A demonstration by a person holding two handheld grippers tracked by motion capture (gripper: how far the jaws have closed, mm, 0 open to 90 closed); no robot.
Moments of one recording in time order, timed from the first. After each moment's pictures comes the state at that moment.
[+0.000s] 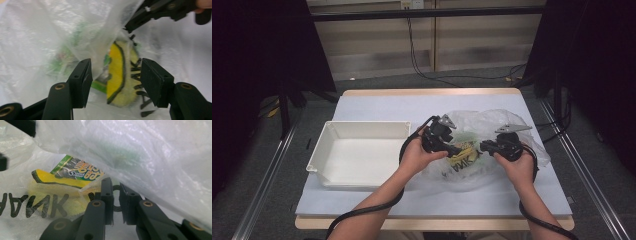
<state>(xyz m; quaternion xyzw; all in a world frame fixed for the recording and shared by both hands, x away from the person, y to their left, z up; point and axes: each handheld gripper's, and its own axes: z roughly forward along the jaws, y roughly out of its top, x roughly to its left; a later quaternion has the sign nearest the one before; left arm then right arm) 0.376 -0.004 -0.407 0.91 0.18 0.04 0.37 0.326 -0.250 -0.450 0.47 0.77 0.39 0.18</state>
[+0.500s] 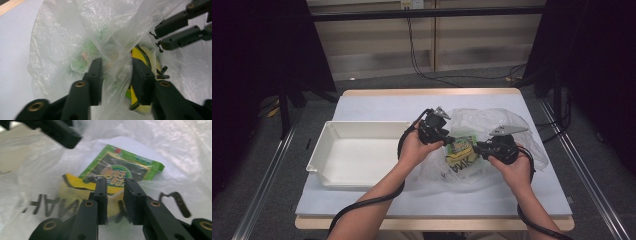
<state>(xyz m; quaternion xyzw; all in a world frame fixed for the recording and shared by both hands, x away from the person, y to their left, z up) 0.398 0.004 -0.403 0.91 0.21 0.05 0.37 0.312 -0.229 -0.436 0.44 0.78 0.41 0.17</state>
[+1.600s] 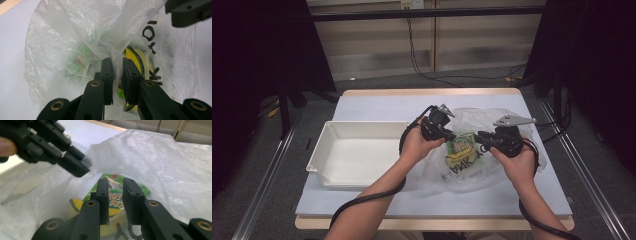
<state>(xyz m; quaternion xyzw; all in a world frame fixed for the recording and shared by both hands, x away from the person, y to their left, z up) 0.398 -0.006 -0.391 0.91 0.20 0.03 0.35 0.308 -0.226 -0.392 0.45 0.76 0.43 0.21</state>
